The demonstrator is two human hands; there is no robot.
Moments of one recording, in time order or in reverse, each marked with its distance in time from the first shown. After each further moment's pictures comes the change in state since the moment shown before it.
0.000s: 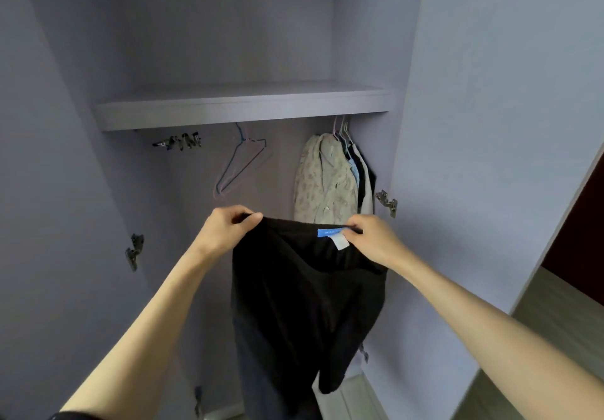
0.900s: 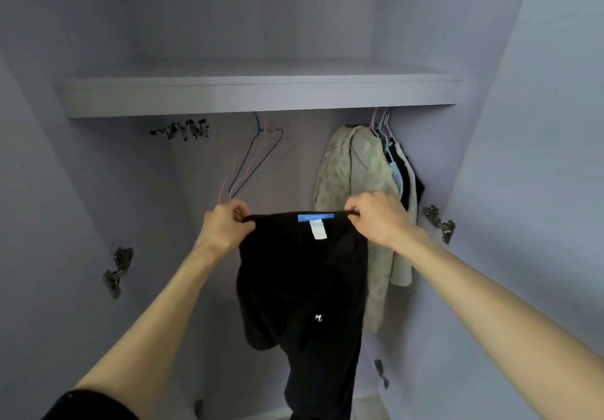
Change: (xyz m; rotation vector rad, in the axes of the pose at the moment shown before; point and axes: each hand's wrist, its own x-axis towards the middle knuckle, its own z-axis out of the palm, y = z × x) left_hand 0.141 -0.089 -0.002 0.285 0.193 -0.158; right_hand 0.163 -0.016 0.030 -0.476 -0.013 -0.134
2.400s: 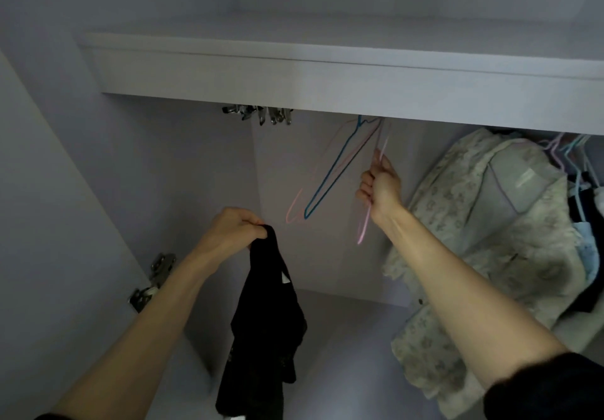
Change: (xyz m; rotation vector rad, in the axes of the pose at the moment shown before) left_hand 0.135 -0.113 -0.013 -0.200 -0.022 -0.458; right_hand 0.288 -0.095 0.137 1.856 -0.122 0.419
